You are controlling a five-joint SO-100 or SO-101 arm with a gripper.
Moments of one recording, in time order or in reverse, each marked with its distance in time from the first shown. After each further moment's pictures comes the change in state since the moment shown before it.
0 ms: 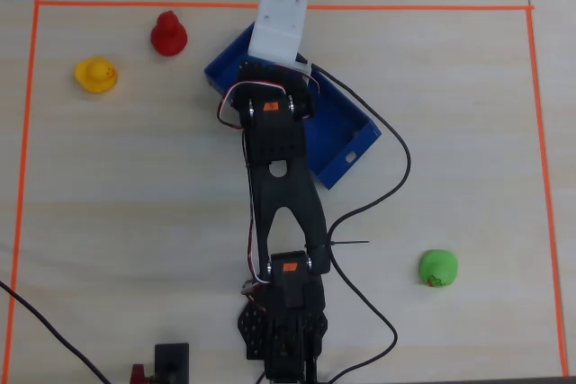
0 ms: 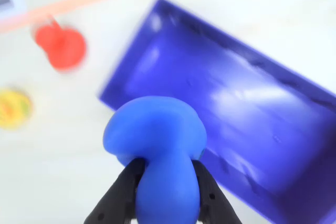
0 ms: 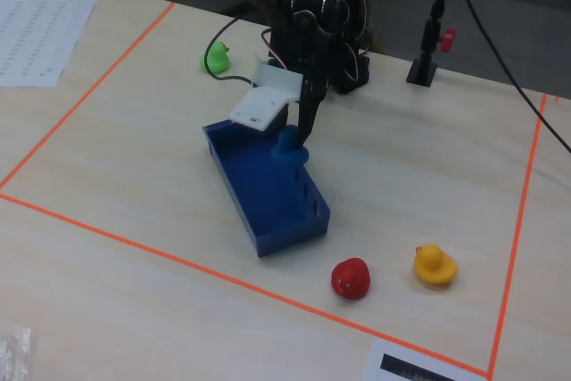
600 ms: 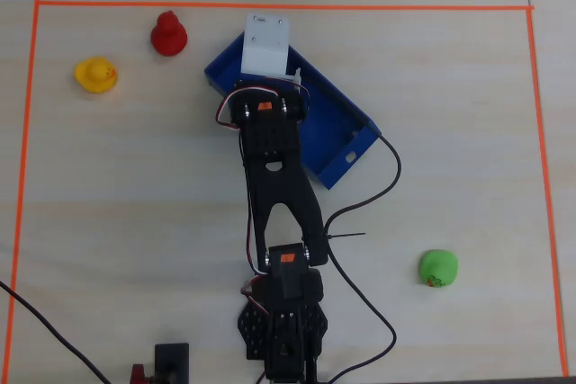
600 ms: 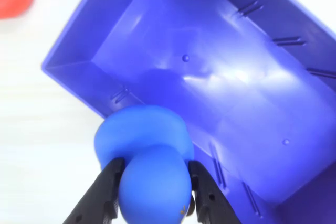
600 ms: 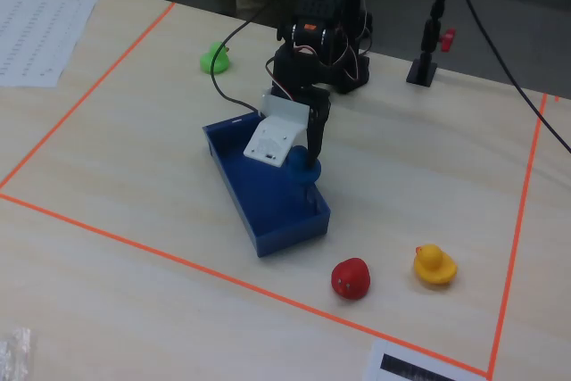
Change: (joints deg) arm -0.6 -3.8 9.6 -8.5 -4.0
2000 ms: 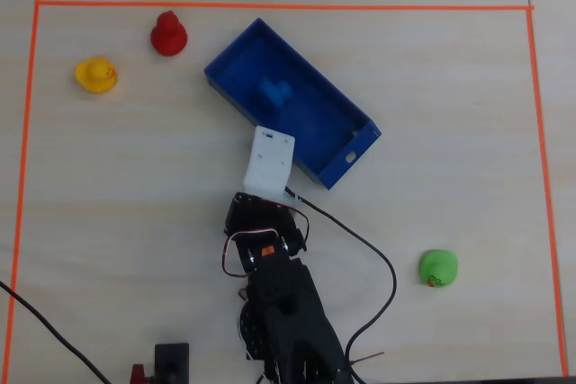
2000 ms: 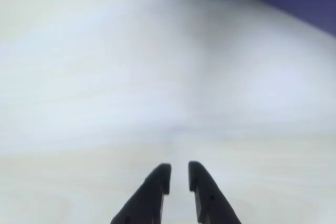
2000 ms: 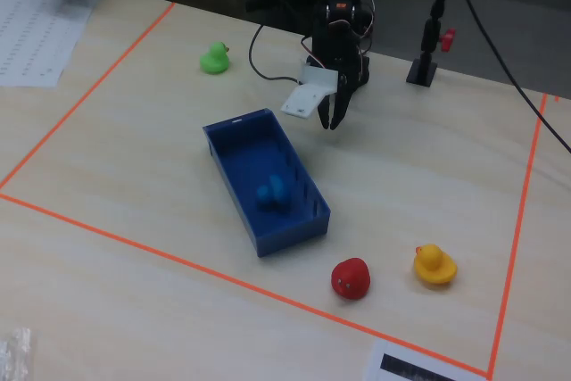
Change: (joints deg) arm -10.1 75.5 73.5 -3.9 21.1
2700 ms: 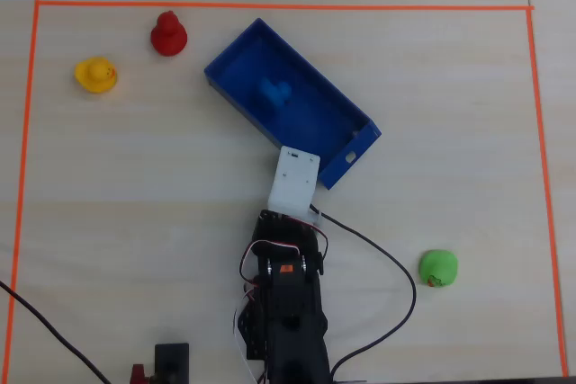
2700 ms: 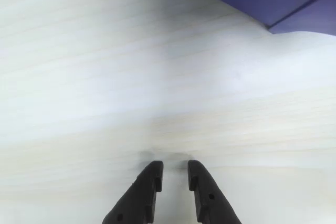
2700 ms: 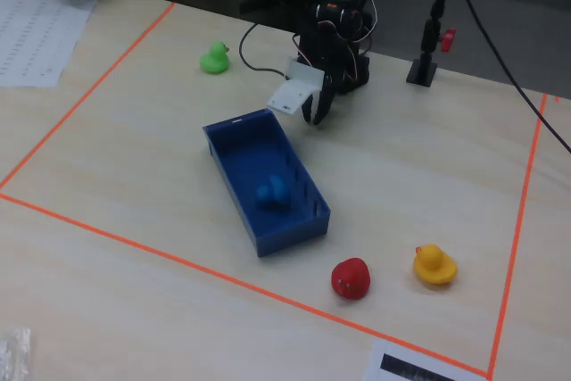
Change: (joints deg) arm 13.4 21.0 8.8 16.4 -14.5
